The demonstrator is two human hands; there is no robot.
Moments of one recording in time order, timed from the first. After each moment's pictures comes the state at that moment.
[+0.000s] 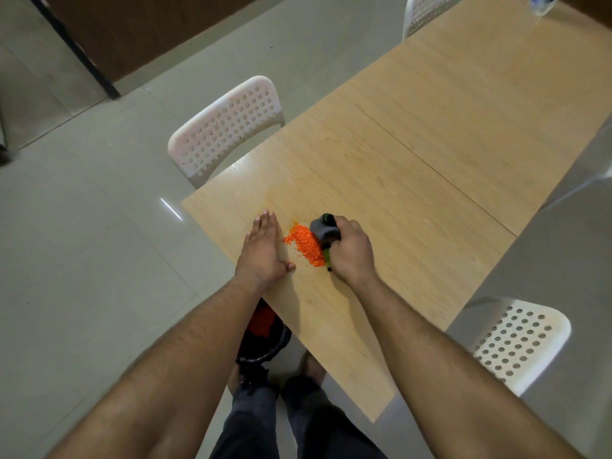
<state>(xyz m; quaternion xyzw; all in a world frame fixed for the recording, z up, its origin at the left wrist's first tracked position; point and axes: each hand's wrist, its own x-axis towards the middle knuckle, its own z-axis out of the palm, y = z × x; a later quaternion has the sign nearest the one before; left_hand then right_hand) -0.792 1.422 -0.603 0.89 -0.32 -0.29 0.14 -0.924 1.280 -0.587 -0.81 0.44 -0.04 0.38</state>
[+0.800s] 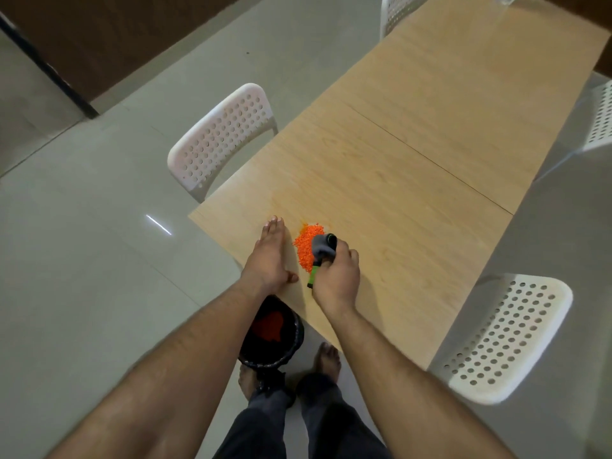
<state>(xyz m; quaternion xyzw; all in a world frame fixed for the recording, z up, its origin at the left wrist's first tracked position) -0.771 1.442 -0.593 0.85 -0.38 -0.34 0.15 -0.910 1.380 -0.586 -0.71 0.59 -0.12 0.37</state>
